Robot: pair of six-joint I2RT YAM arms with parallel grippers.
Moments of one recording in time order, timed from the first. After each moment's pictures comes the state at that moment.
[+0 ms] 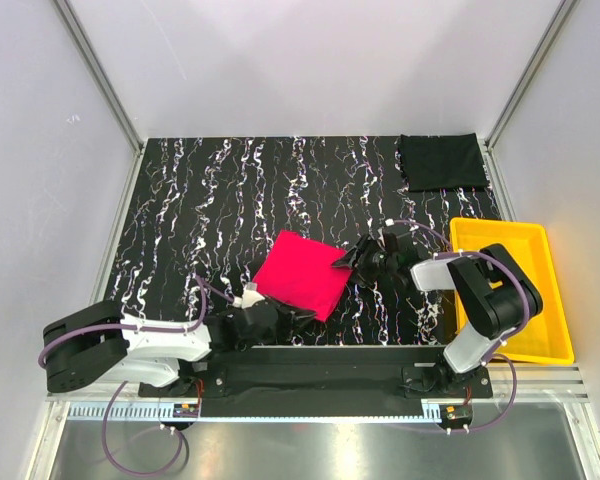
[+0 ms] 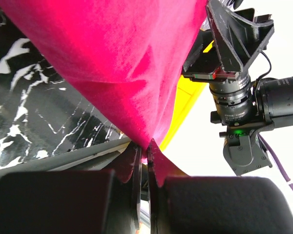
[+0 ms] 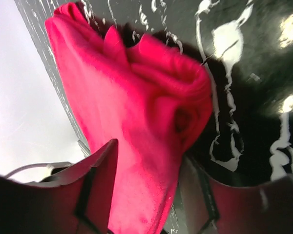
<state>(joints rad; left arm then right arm) -1.18 1.20 0.26 0.37 -0.30 -2.00 0.40 1.66 0.55 0.40 -0.45 1.08</state>
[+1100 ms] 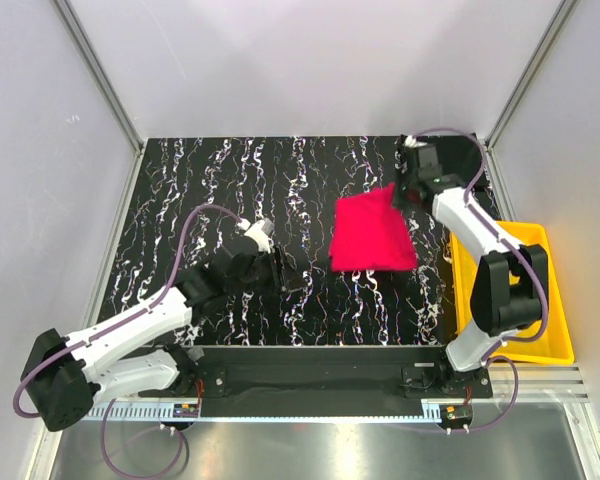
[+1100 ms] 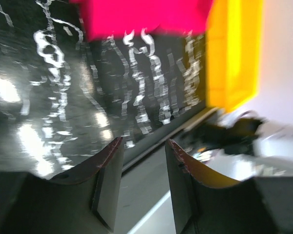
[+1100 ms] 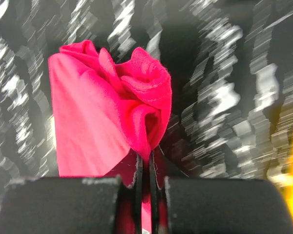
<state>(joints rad) -0.80 1.03 0.68 -0.22 0.17 -0.93 0.24 1.64 1.29 -0.48 0.06 0.32</state>
